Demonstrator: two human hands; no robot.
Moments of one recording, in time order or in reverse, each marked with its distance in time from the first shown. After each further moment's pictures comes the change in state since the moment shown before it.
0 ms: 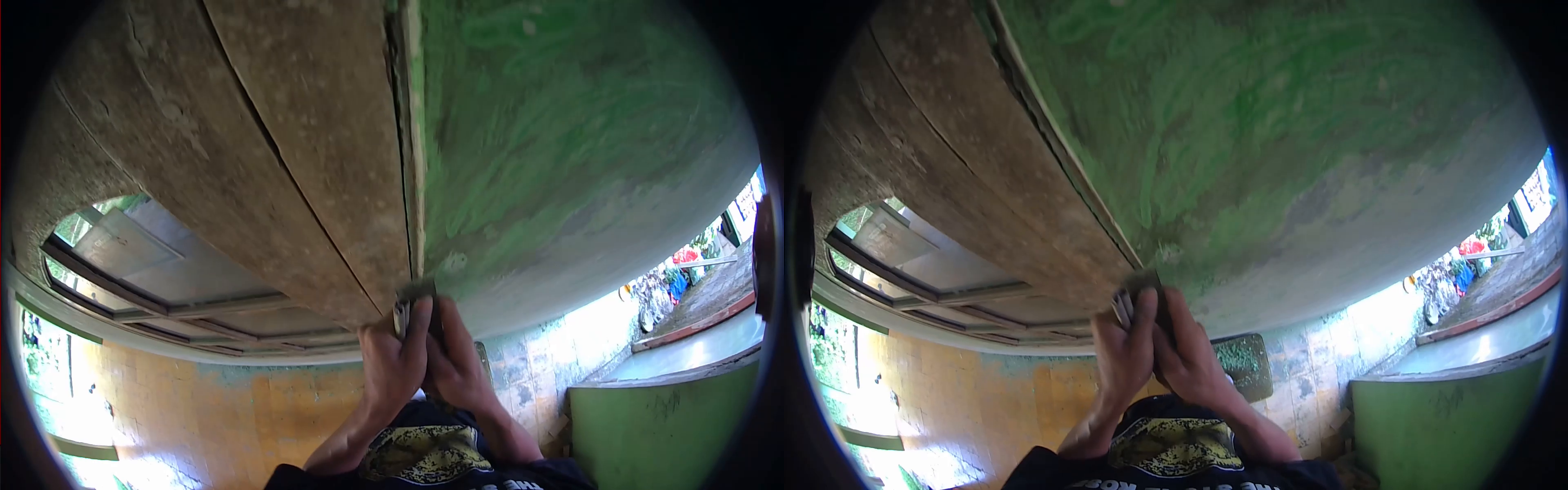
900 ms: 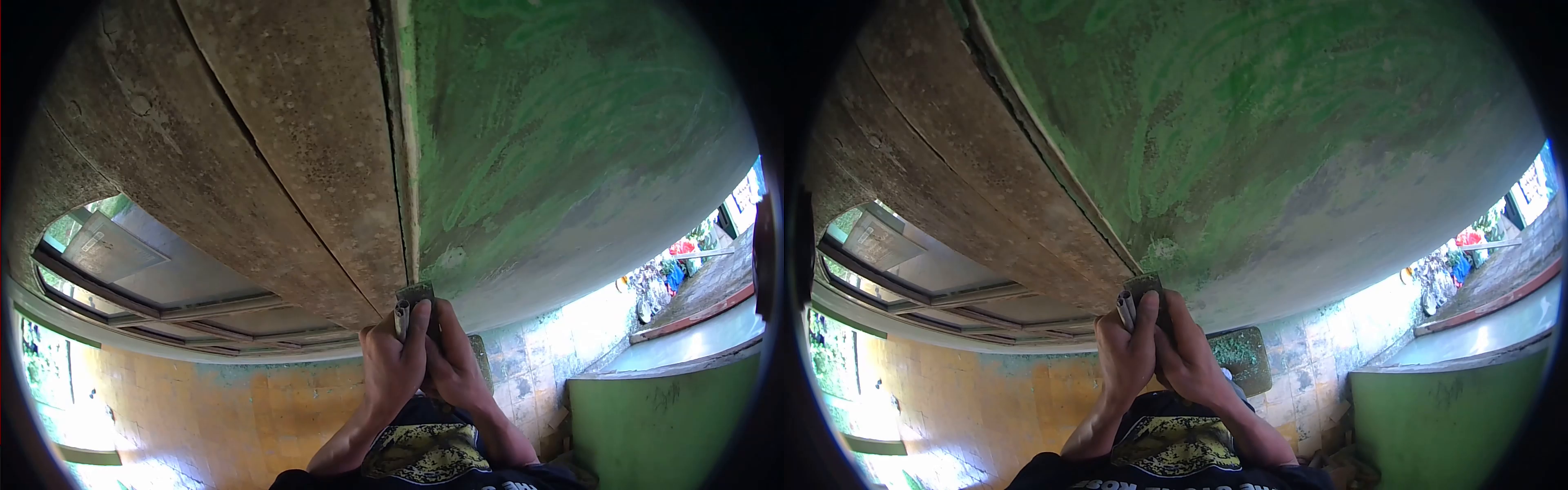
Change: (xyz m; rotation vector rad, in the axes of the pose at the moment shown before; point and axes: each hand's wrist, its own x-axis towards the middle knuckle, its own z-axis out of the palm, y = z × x) left_hand -0.007 -0.007 0.002 0.081 -0.066 -0.065; right_hand -0.006 0.016 0.001 0.055 0.021 -0.007
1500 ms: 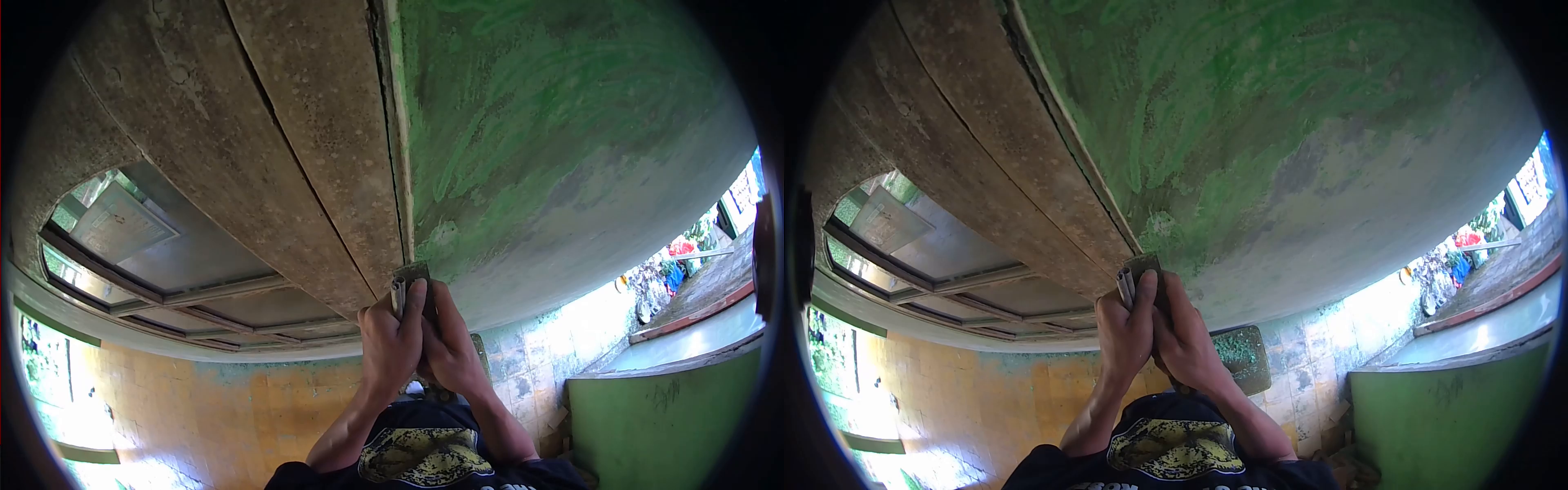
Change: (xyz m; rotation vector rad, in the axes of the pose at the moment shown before) left_hand -0.001 0.001 0.002 -0.027 0.031 -0.008; right_hand -0.003 -0.010 -0.001 -0.068 0.007 0.017
